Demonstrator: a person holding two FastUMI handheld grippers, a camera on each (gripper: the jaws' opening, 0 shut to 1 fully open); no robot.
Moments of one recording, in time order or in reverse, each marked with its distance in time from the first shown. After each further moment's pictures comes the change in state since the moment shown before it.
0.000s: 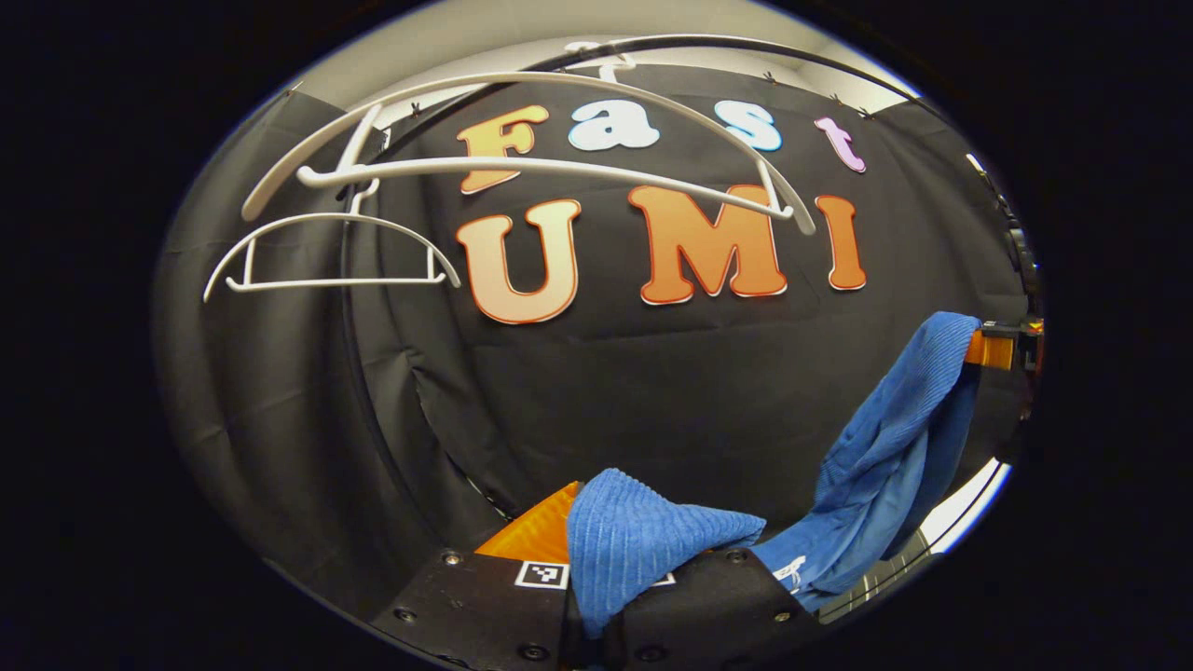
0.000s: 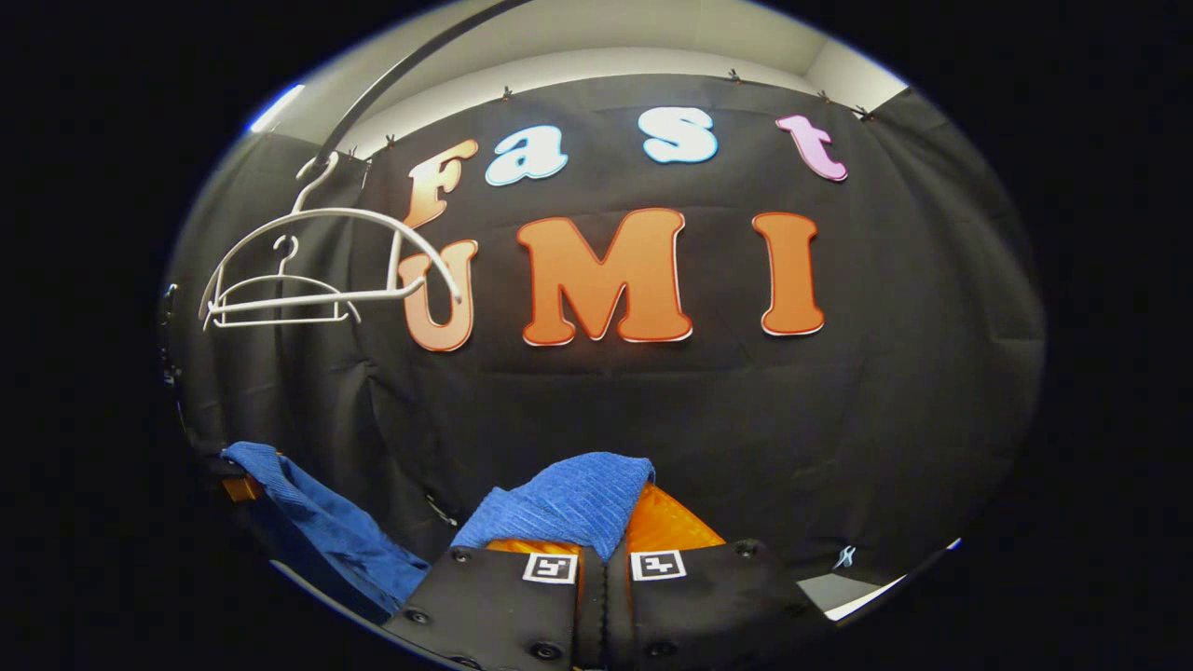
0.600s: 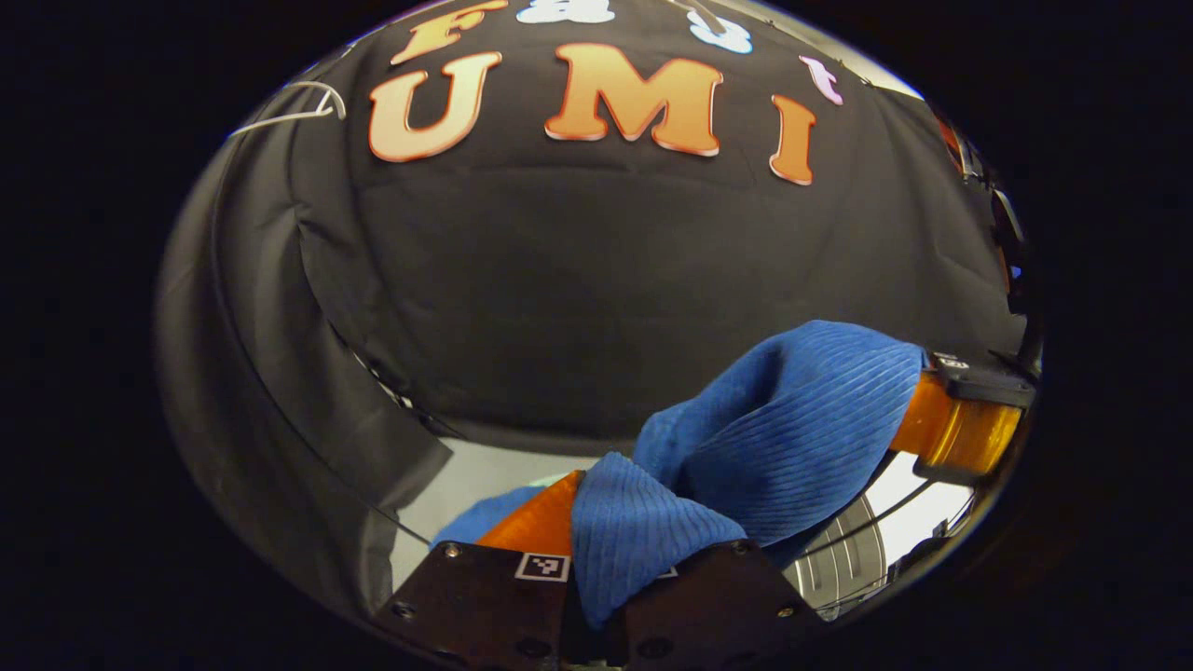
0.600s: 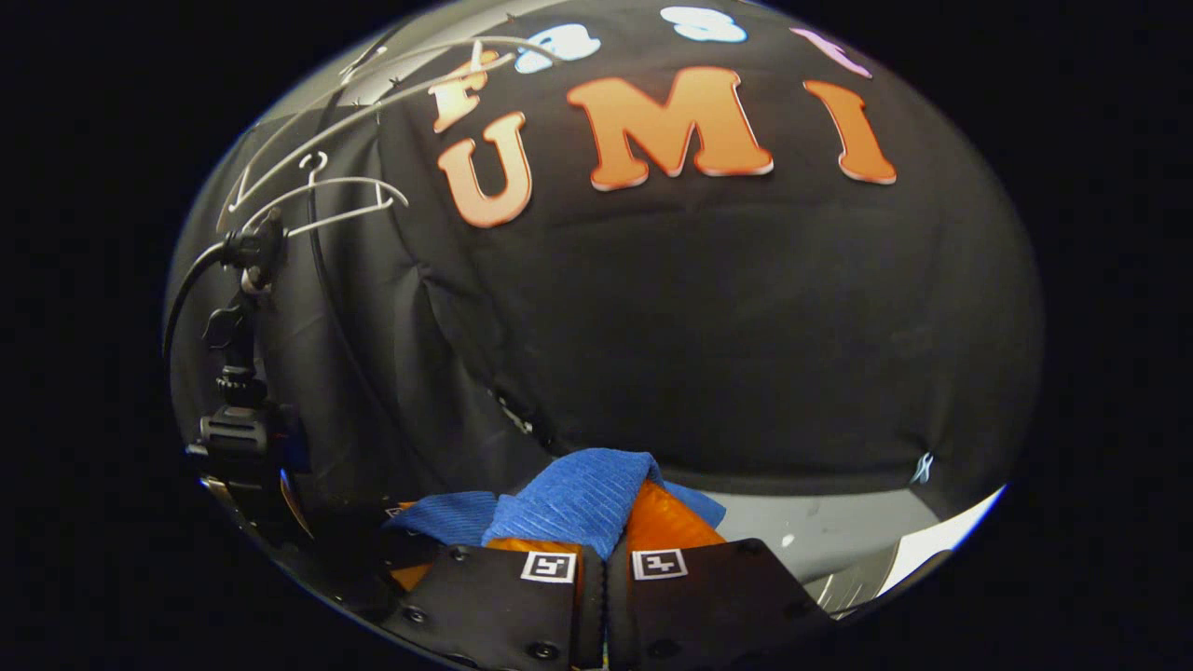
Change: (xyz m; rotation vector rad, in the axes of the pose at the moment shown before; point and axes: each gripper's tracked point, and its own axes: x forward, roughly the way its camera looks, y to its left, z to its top) left arm 0.020 -0.137 -0.195 -0.100 0.473 -0.264; right arm 0.004 0.099 -0.203 0.128 0.432 0.157
